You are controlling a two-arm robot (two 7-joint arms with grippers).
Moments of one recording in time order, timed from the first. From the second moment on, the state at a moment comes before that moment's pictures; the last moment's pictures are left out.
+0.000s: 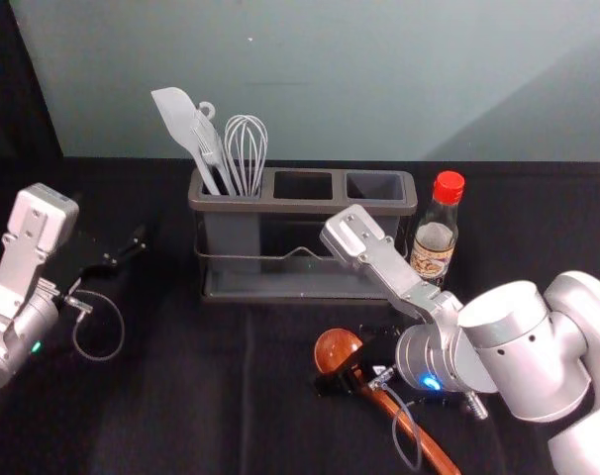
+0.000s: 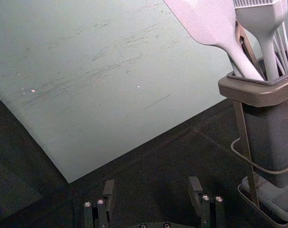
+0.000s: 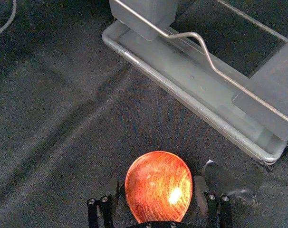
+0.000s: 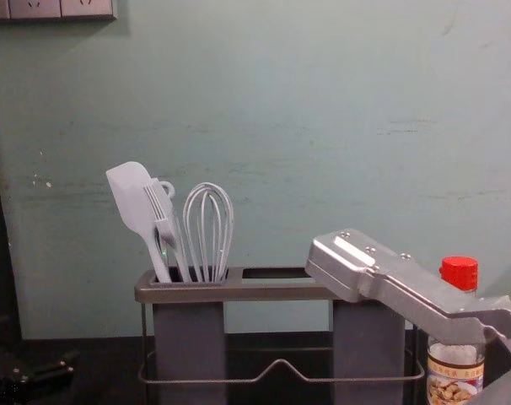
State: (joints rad) left arm -0.20 0.60 0.45 -1.41 -0.25 -0.12 0.03; right arm 0.25 0.26 -0.50 -1.73 -0.02 1.08 0.40
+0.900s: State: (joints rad) left arm -0.20 0.60 0.45 -1.41 -0.25 -0.12 0.03; right arm 0.24 0.24 -0.47 -1.72 -0.08 1.07 0.43
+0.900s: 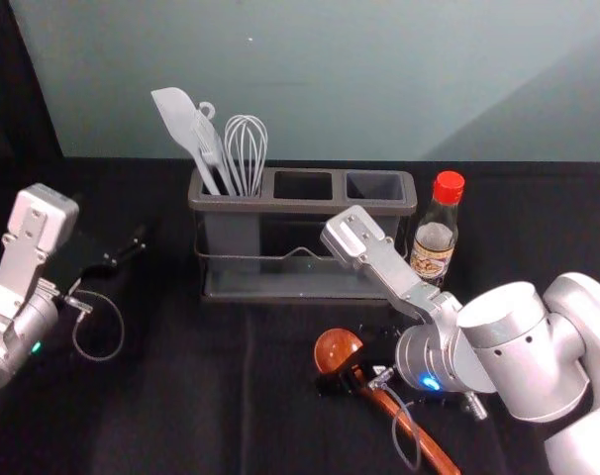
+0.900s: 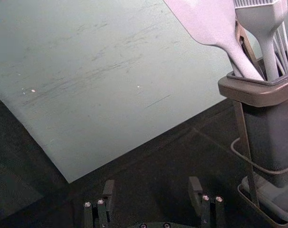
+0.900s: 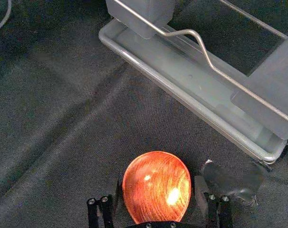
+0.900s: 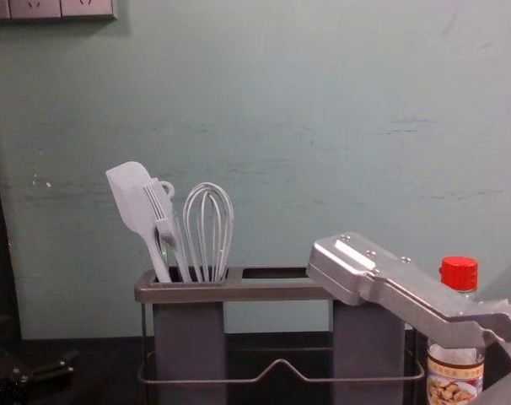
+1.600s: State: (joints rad) left arm -0.20 0.60 0.45 -1.41 -0.25 -0.12 0.03; right arm 0.23 0.23 -0.45 -1.75 -0.11 1.06 0.46
